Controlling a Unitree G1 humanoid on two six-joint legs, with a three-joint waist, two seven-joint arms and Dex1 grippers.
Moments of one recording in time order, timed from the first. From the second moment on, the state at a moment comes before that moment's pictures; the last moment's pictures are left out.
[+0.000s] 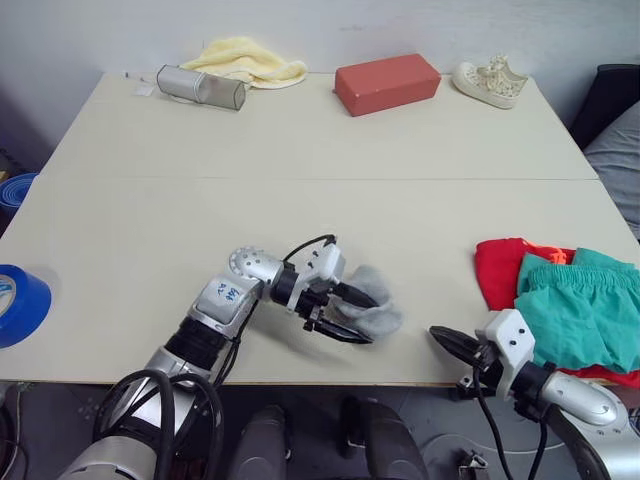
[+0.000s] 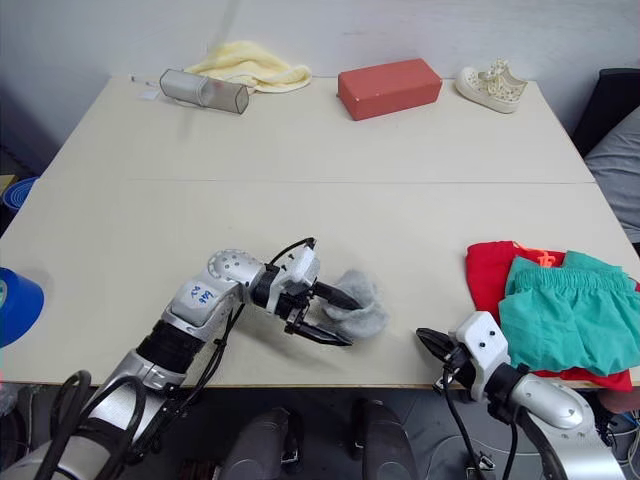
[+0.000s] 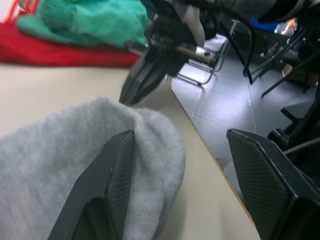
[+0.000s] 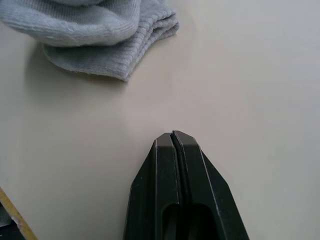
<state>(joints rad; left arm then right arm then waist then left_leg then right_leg) -0.63 0.35 -0.41 0.17 -0.30 0.33 -1.33 0.36 -0.59 -0.18 -0.52 0.34 0.35 0.70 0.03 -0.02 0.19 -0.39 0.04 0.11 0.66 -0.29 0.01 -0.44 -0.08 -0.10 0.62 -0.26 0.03</state>
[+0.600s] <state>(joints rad) -0.65 0.33 -0.30 0.17 -0.39 0.29 -1.42 0.38 -0.57 -0.16 -0.53 0.34 0.35 0.65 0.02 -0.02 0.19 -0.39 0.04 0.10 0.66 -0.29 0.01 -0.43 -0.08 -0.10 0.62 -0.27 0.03</state>
